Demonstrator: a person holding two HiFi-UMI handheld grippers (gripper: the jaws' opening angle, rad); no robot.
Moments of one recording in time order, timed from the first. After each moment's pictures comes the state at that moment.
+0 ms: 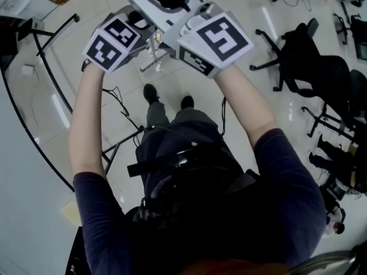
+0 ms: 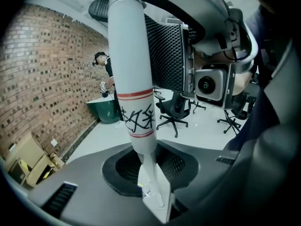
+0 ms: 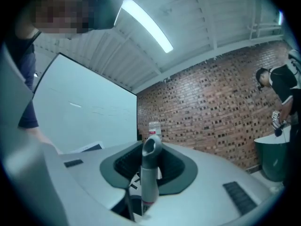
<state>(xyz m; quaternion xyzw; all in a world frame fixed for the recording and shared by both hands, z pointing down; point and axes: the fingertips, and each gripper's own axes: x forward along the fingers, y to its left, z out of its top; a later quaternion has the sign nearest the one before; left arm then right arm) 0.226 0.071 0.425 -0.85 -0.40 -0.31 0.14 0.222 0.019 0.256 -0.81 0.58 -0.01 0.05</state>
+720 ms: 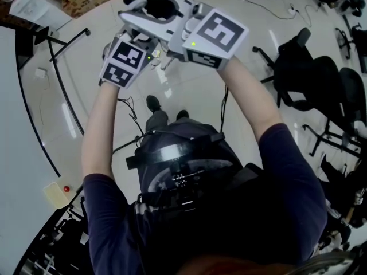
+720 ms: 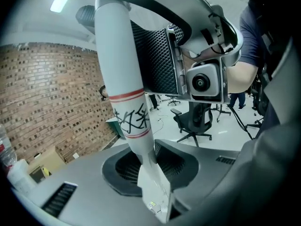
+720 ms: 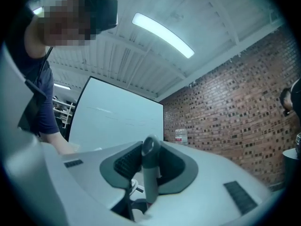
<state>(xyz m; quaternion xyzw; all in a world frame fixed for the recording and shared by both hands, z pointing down) 0.212 0.164 0.339 -0.92 -0.27 -0.21 0.16 0.159 0.114 0.175 -0.69 0.72 0.03 0.04</state>
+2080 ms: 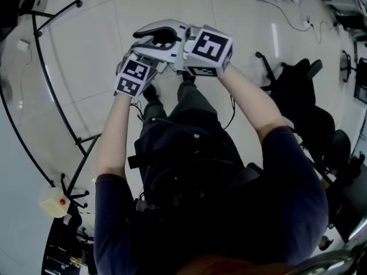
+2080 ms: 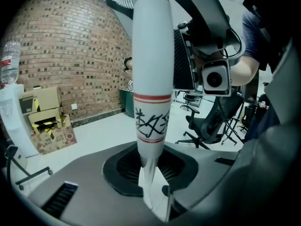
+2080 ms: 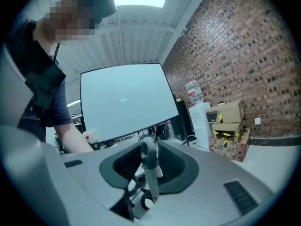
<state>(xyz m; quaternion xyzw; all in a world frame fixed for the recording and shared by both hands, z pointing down) 0.297 0.092 0.556 -0.93 -0.21 -0.31 -0.05 0.257 0.026 0.398 -0.55 0.81 -0.20 0.01</state>
